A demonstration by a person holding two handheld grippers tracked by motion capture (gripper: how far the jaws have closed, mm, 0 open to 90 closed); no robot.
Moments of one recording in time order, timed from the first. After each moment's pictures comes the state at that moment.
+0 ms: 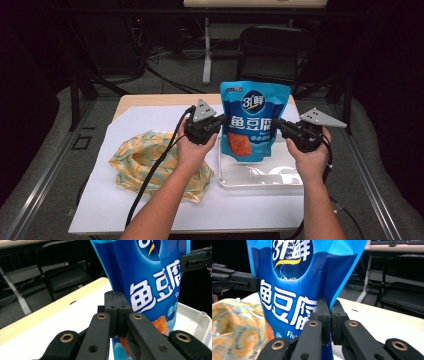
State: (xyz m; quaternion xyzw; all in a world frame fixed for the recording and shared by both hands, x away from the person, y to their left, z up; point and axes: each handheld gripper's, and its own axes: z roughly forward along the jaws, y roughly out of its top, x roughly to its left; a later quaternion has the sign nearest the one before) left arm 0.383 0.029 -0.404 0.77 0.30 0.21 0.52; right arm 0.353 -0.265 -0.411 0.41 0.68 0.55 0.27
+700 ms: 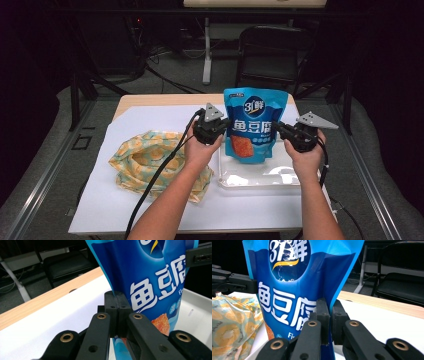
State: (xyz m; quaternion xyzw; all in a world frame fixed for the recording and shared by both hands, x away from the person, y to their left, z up) left arm 0.405 0.015 -0.436 0.79 0.32 0.20 0.48; right arm 0.374 -0.272 -0.446 0.43 0.68 0.53 0.27
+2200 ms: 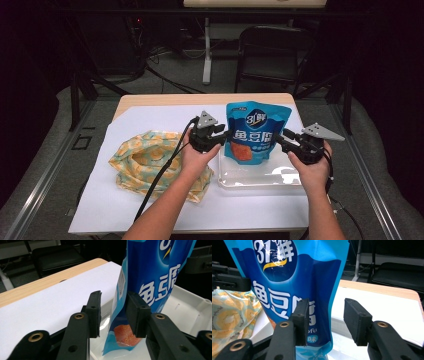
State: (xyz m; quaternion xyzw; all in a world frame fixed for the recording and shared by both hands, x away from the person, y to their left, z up) left arm 0.394 0.030 -0.451 0.78 0.33 0.16 0.51; right arm 0.347 -0.284 -0.457 0.46 0.68 0.51 0.26
